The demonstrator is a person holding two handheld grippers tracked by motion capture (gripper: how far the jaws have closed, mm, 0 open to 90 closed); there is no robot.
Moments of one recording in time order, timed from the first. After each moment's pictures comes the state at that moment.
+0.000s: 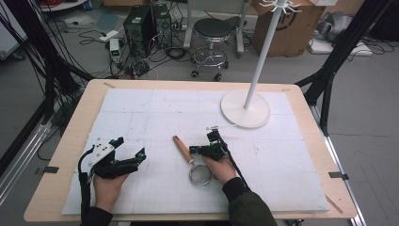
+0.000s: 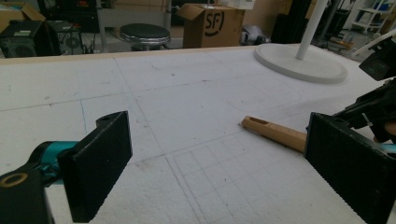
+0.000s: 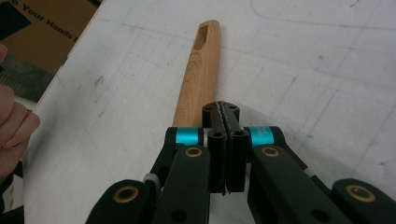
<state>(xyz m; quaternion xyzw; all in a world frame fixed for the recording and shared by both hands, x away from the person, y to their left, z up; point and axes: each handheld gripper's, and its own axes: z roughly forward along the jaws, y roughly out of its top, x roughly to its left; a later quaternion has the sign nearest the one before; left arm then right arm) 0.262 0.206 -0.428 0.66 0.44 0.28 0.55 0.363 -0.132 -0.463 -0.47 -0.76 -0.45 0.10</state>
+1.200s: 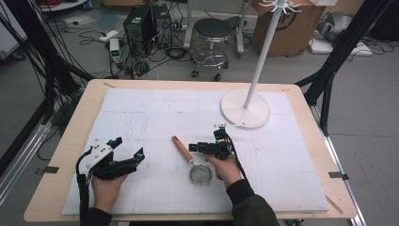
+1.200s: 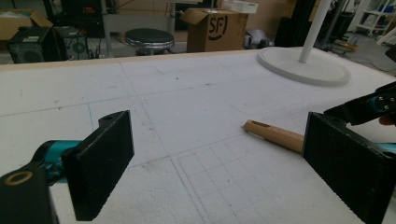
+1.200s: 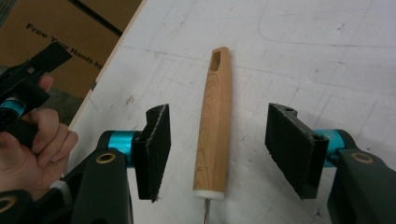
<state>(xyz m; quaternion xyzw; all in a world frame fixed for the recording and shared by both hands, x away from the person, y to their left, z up) 0.257 0.207 -0.426 0.65 0.44 0.29 0.55 0.355 -0.147 -0.443 -0.49 -0.72 -0.48 0.11</state>
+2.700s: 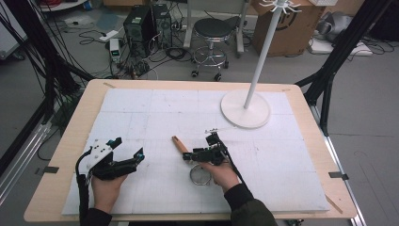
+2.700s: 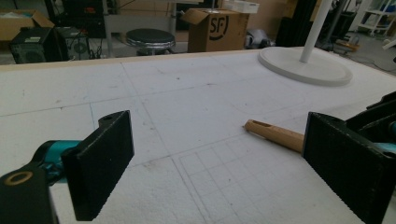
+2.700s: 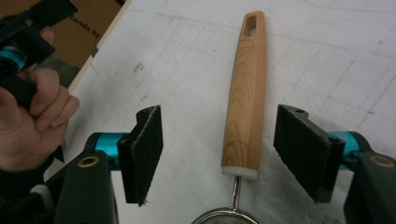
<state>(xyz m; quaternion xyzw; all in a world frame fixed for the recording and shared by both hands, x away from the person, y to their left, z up) 0.257 0.208 -0.426 0.65 0.44 0.29 0.55 0.340 -0.128 -0.443 -0.45 -0.76 -0.45 0.11</state>
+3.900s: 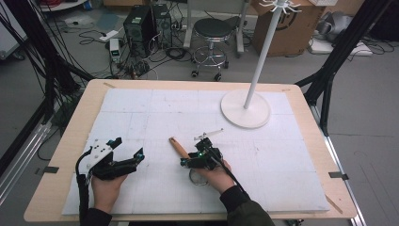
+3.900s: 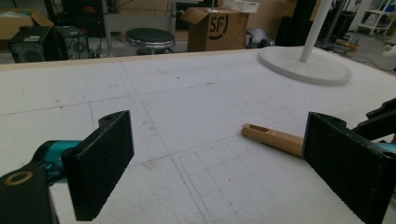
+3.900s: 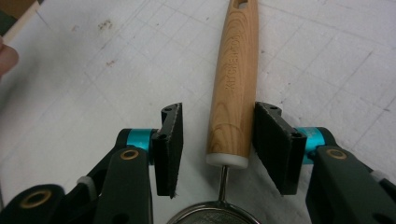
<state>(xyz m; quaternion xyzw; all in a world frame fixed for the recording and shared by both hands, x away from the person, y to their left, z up) 0.257 0.208 -0.426 0.65 0.44 0.29 0.55 0.328 -0.105 -0.446 -0.41 -0.83 -0.39 0.03</state>
